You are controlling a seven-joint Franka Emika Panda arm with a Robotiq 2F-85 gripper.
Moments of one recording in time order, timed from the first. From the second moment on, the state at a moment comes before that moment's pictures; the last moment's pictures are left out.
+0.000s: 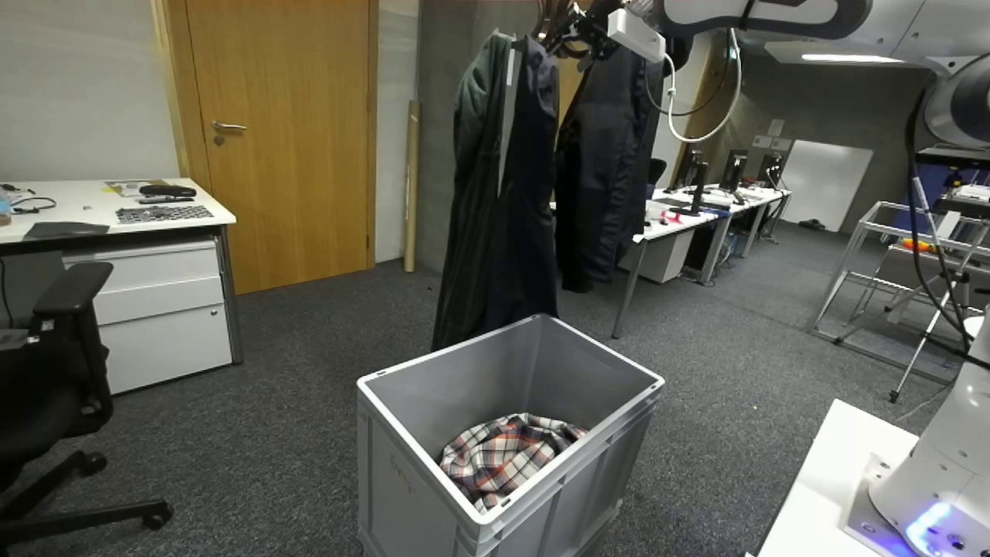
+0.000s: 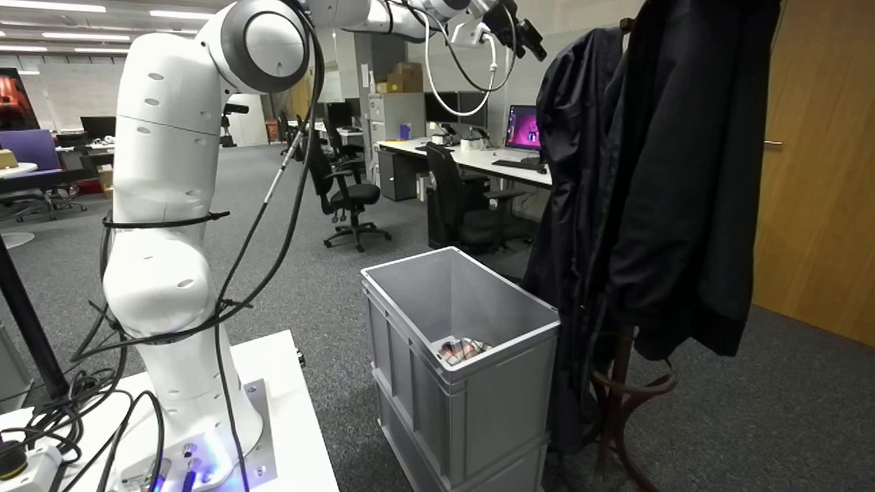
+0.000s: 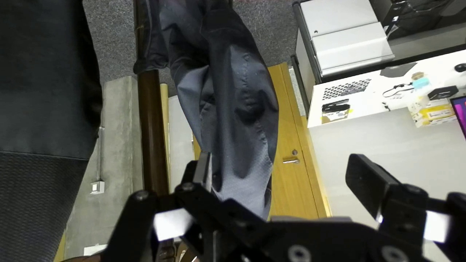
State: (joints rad) arm 0.14 0.31 0.09 -1.15 -0.32 2.33 0.57
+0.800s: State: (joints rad) arm 0.15 0.49 0.06 -0.94 -0.37 2.32 0.58
